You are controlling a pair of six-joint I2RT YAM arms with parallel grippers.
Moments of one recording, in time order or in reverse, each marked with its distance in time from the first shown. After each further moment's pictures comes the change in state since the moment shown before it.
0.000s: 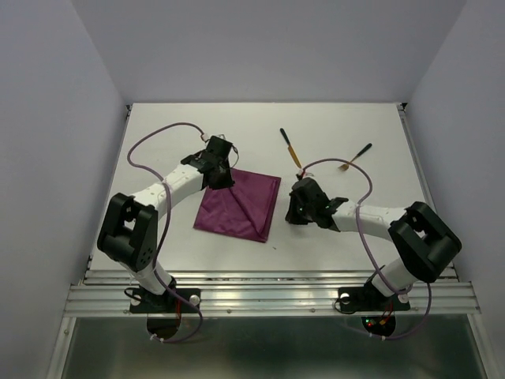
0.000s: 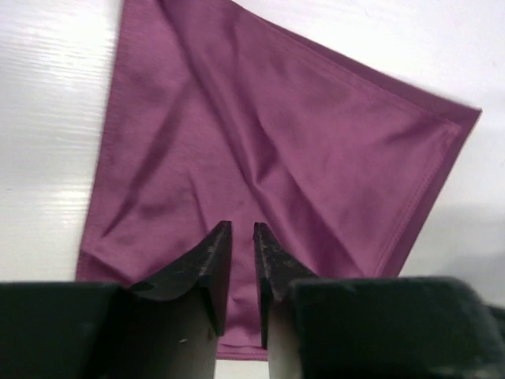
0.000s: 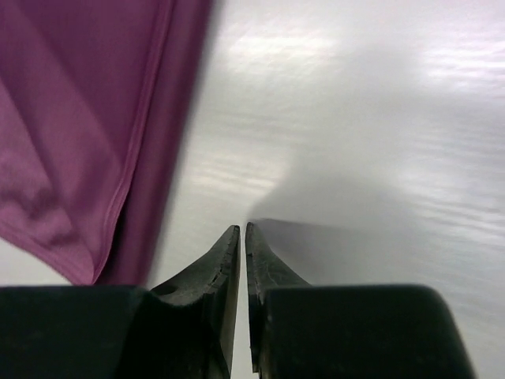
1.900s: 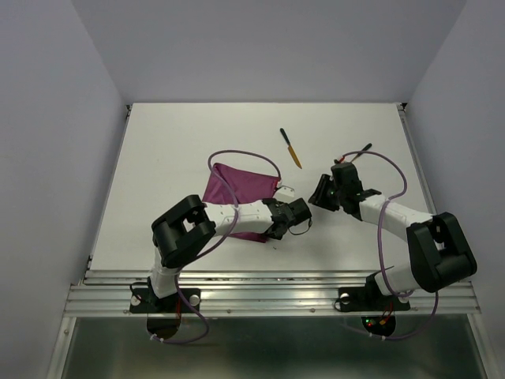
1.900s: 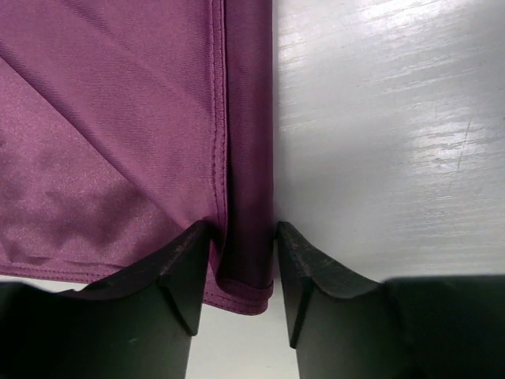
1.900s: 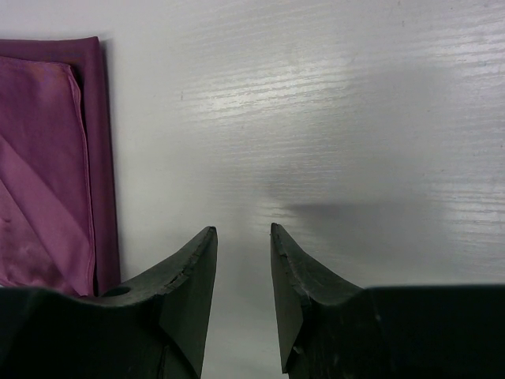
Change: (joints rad) left arm -0.667 0.290 0.128 -0.211 -0.384 -0.168; right arm -0.406 -0.127 -0.041 -0.029 -0.178 -0.042
